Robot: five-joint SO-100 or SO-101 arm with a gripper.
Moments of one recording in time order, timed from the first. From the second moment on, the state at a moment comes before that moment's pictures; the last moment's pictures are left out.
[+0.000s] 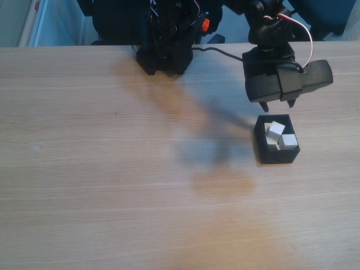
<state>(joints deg) -43.7 105.9 104.9 57.4 -44.5</state>
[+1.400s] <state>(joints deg) -7.3 189.8 180.4 74.2 -92.1</state>
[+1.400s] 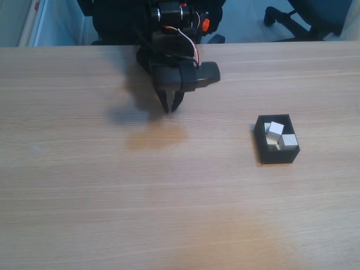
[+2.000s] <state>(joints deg) -6.8 193.7 180.4 77.3 -86.7</state>
